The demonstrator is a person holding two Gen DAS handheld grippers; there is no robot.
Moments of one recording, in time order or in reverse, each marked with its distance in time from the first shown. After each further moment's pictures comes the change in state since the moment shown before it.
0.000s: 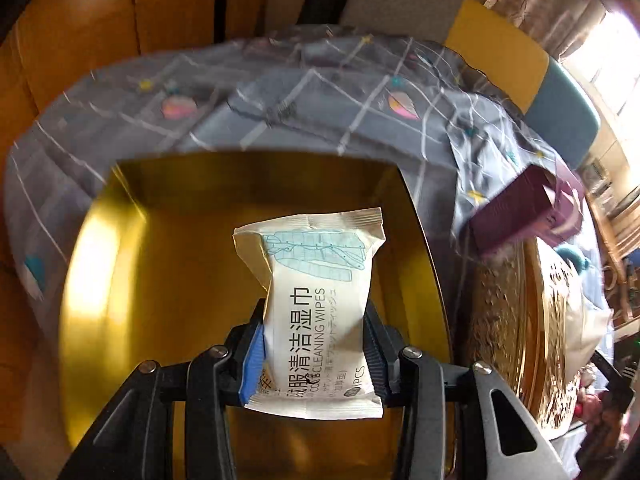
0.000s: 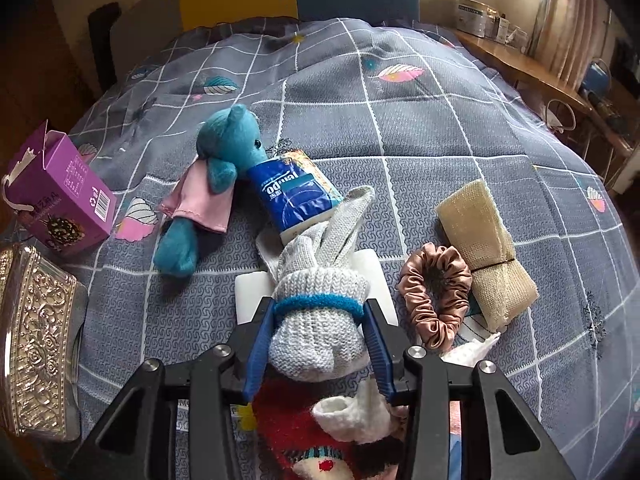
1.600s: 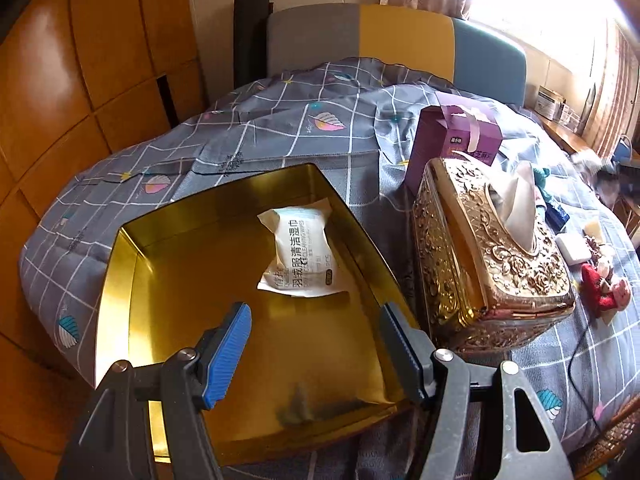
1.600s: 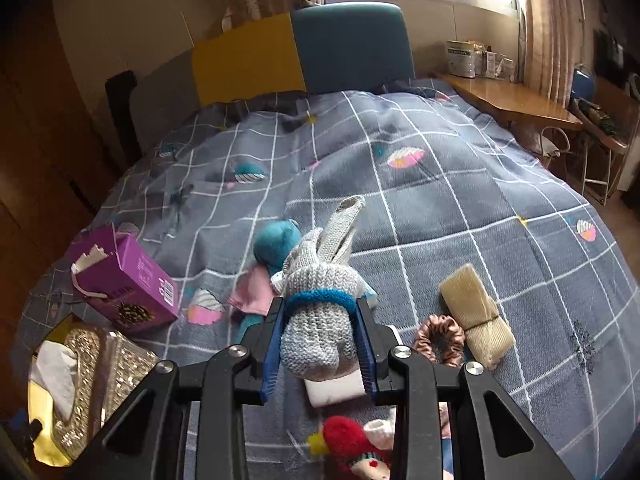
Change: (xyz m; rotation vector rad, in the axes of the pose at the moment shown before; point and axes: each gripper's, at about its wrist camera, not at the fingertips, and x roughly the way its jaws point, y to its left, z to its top) left arm -0.058 -0.050 -0.069 0.350 -0.193 0.058; right arm -0.087 0.022 0.051 0.098 -0.217 0.125
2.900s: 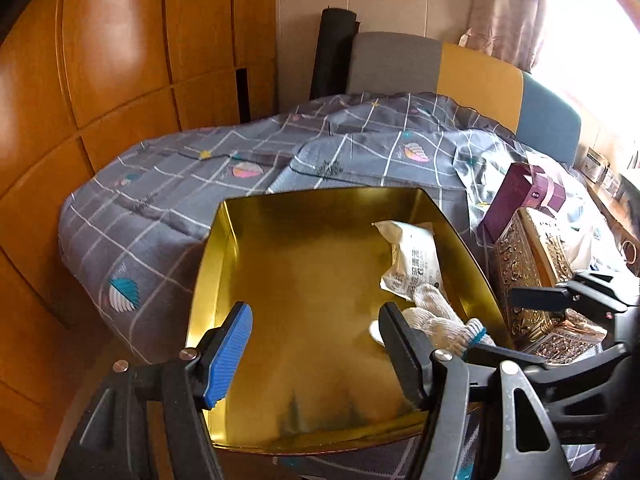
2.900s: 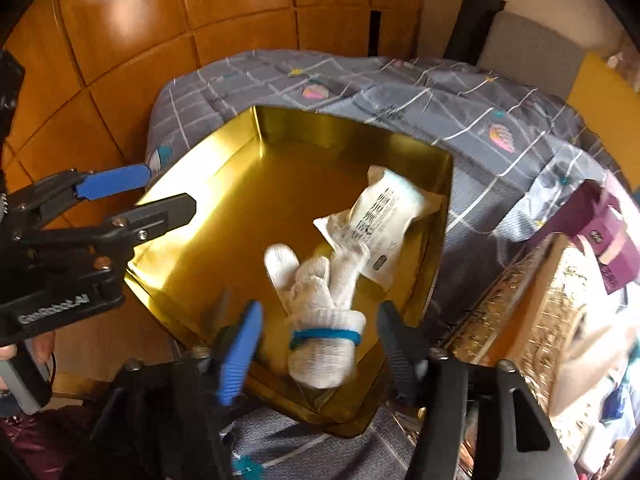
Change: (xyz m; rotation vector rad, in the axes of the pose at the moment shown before) left arm -0.029 0.094 -0.027 -0.203 -0.085 0.118; right arm -0.007 0.349 -0.198 -0.860 0.256 0.500
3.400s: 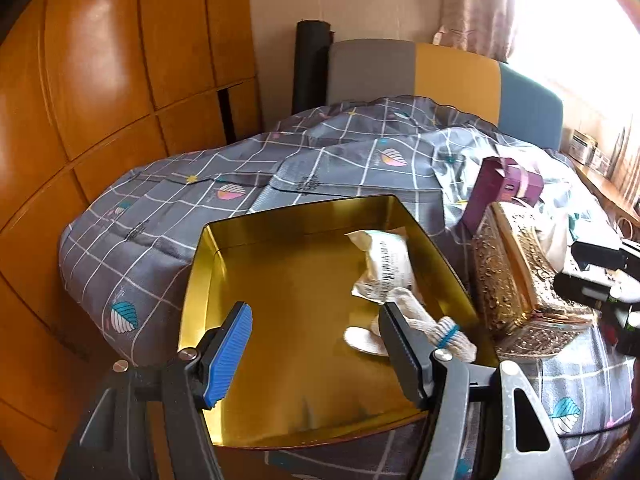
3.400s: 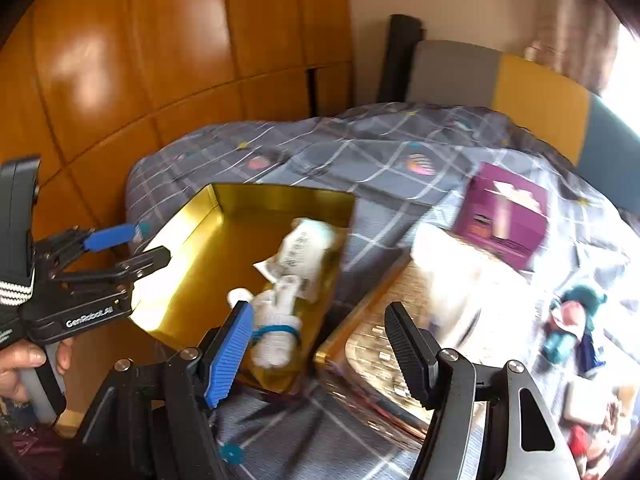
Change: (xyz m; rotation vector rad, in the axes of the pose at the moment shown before) left arm -0.020 -0.031 0.002 0.093 -0.039 -0.010; right arm -0.084 -0.052 -0.034 0.182 -0.210 -0.118
